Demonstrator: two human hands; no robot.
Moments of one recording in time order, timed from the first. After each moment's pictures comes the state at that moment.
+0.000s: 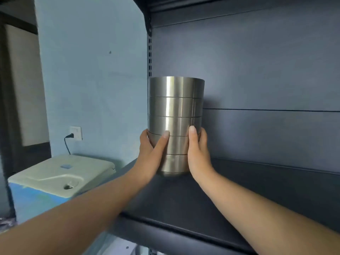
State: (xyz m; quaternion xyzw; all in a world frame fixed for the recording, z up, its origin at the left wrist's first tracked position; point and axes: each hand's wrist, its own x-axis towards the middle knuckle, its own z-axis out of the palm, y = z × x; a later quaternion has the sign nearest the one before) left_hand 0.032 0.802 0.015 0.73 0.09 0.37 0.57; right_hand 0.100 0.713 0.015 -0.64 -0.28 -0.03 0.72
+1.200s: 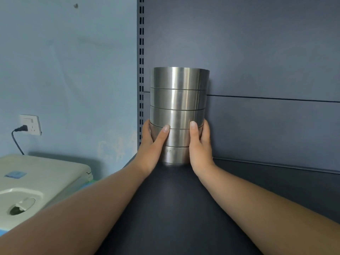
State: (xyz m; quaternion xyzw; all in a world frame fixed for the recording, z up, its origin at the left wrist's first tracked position) left_hand 0.159 0.915 -0.012 0.74 0.03 0.31 0.60; right_hand 0.212 0.807 -0.009 -0.65 -0.22 -0.11 0.71
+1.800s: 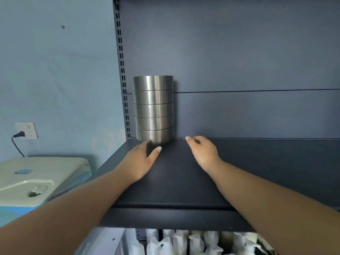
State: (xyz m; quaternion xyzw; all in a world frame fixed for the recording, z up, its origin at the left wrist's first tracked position) left_hand 0.049 0.859 -0.018 0.95 0.10 0.17 0.26; right_hand 0.134 0.698 -0.018 -0.84 -0.14 -0.08 0.52
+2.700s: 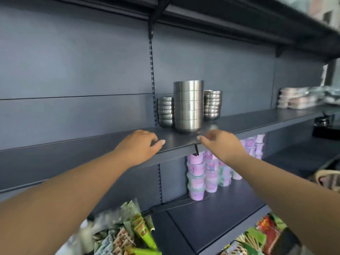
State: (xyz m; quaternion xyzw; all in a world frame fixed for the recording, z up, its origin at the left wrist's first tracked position) left_hand 0.031 0.300 0.005 0.94 -0.27 0.20 0.08; right_hand -0.025 0.081 -0.007 -0.93 0.09 -0.27 0.22
